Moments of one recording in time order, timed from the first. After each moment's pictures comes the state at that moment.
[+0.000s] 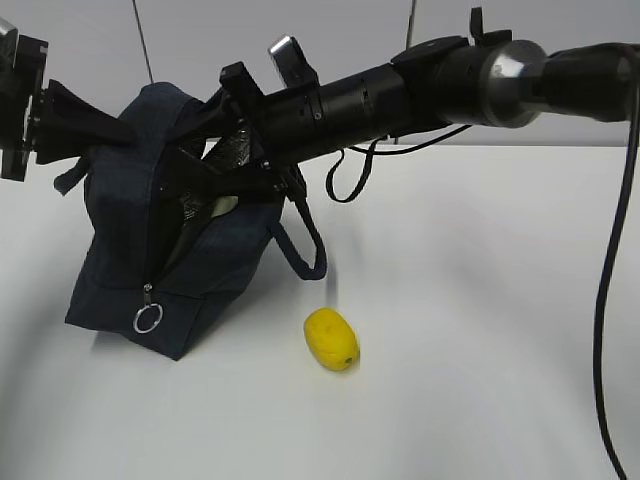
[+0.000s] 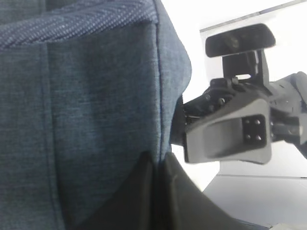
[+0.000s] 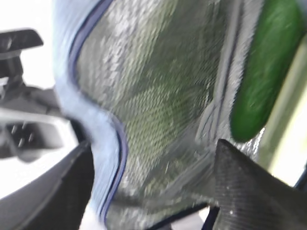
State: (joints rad) left arm 0.13 1.81 -1.20 -1.30 1.17 0.74; right arm 0.39 2.29 -1.84 1.41 1.05 -0.42
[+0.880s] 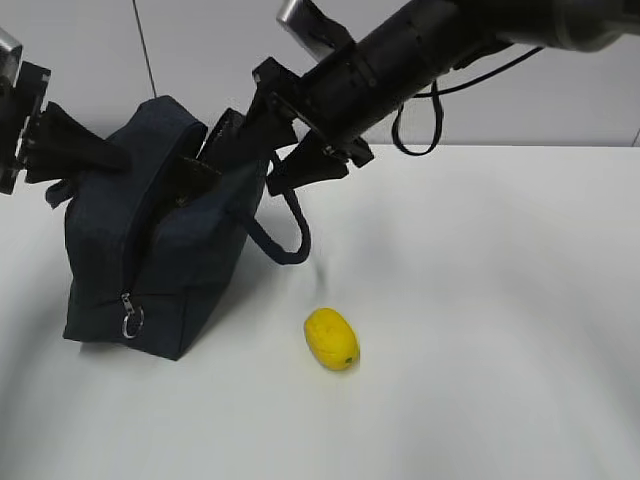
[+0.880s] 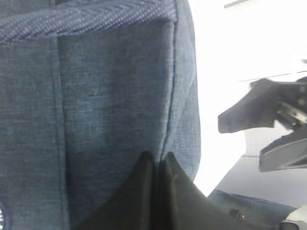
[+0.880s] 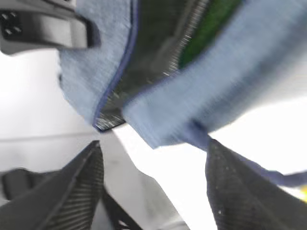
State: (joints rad) left arm 0.13 1.81 -1.20 -1.19 1.17 0.74; right arm 0.37 2.13 -1.84 0.98 1.20 -0.38
